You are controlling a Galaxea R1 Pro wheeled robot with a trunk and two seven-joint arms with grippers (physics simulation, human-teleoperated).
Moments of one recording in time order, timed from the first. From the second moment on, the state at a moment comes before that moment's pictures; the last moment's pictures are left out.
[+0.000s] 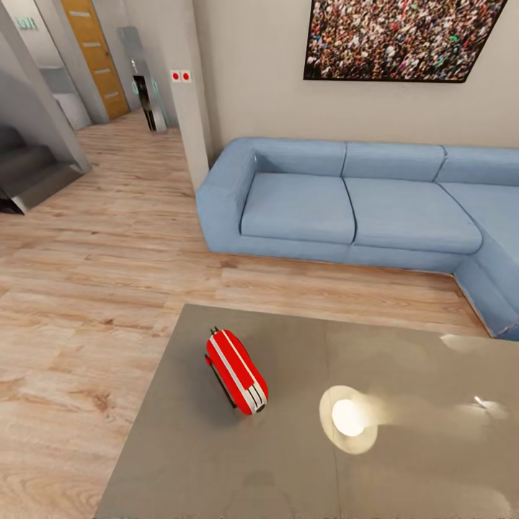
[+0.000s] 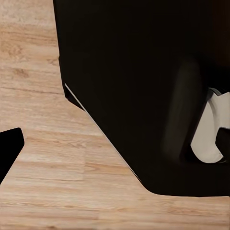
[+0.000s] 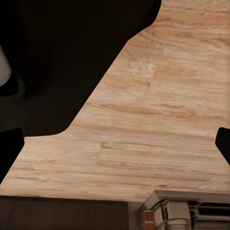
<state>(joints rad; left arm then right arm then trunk) 0.00 -0.02 0.01 -0.17 0.01 -0.06 0.00 0.00 -0.01 0.01 0.00 0.01 -0.03 0.00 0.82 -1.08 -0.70</state>
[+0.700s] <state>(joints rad) 0.00 -0.02 0.01 -0.17 0.01 -0.06 0.00 0.00 -0.01 0.01 0.00 0.01 -0.03 0.00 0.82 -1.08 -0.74</state>
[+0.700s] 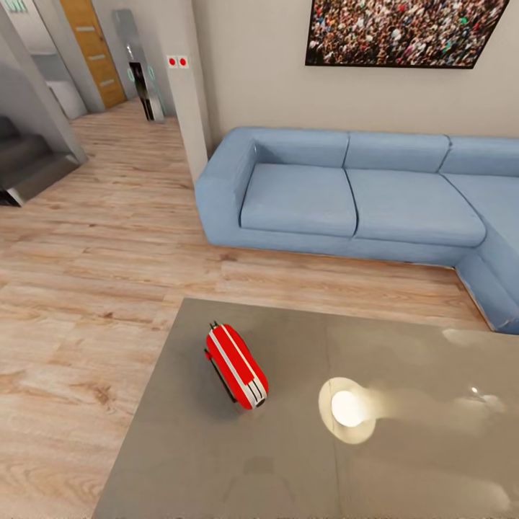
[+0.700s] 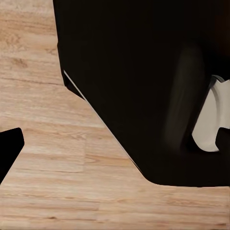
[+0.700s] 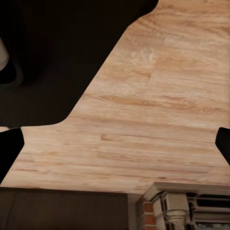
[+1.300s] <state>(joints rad) 0.00 -0.02 0.01 -0.17 0.01 -0.06 0.00 0.00 -0.01 0.01 0.00 0.01 -0.03 0.00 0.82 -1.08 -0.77</state>
